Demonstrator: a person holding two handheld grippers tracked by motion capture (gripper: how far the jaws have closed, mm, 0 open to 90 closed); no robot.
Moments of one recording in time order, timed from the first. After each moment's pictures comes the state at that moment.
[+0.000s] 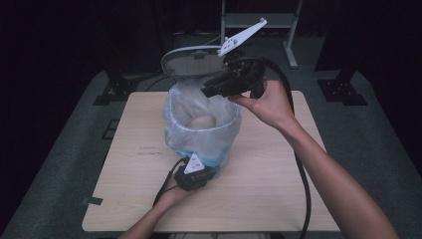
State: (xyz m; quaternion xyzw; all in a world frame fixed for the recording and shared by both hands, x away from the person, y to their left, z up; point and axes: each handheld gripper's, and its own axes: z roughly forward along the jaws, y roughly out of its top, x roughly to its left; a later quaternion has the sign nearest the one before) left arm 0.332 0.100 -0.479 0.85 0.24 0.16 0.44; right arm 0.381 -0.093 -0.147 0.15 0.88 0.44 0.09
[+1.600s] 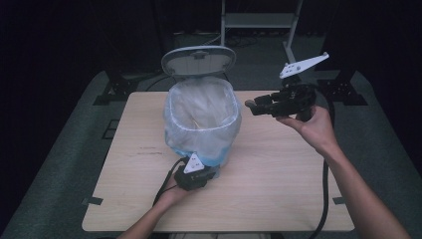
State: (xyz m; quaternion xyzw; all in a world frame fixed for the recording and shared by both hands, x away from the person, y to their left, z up) left arm 0.333 0.101 -0.479 0.85 0.24 0.15 0.44; right arm 0.378 -0.208 -0.212 0.24 0.85 0.47 0.07
